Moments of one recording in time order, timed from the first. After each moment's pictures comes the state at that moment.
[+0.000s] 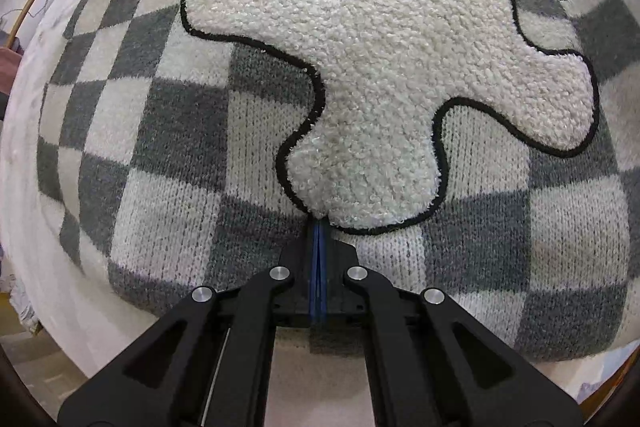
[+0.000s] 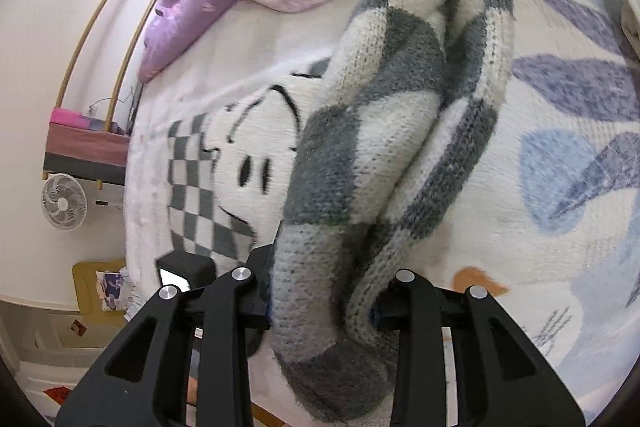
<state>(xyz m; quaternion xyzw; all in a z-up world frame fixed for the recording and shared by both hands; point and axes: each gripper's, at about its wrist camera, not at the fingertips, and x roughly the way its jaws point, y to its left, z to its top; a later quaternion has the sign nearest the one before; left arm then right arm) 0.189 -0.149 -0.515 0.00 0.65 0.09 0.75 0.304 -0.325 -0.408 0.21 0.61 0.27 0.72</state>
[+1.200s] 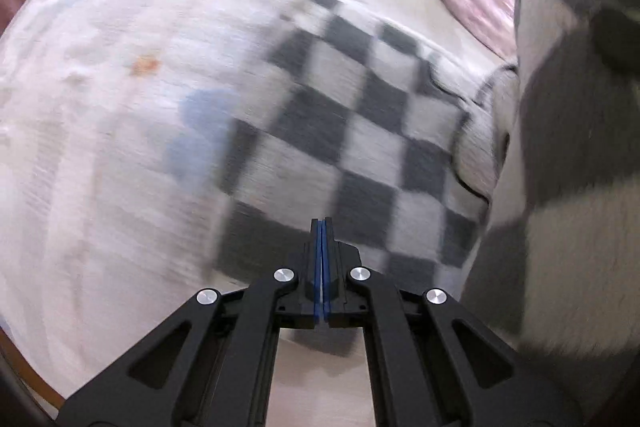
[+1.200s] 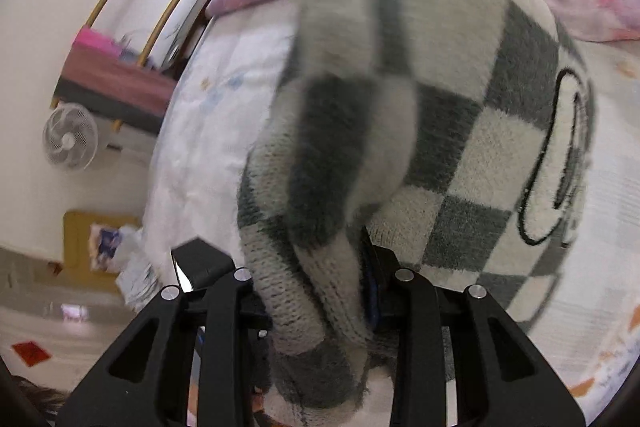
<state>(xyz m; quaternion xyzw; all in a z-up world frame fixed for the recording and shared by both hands) 0.059 0.152 -0.396 -0.17 0.58 0.05 0.79 0.281 0.017 -0.337 0.12 0.61 0.36 0.70</state>
